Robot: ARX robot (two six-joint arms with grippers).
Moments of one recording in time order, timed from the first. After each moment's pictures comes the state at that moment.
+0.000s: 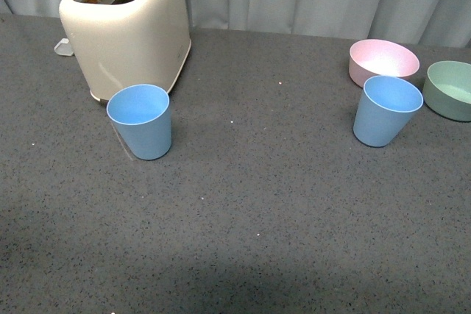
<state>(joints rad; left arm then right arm) -0.03 0.80 0.23 0.16 -0.12 -0.25 0.00 0.00 0.00 0.00 0.00 0.00</state>
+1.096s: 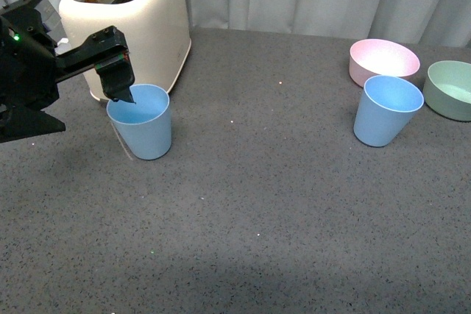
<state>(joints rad) -0.13 1.89 1.00 -0.11 0.07 -0.48 0.00 0.00 0.00 0.00 0.00 0.00</state>
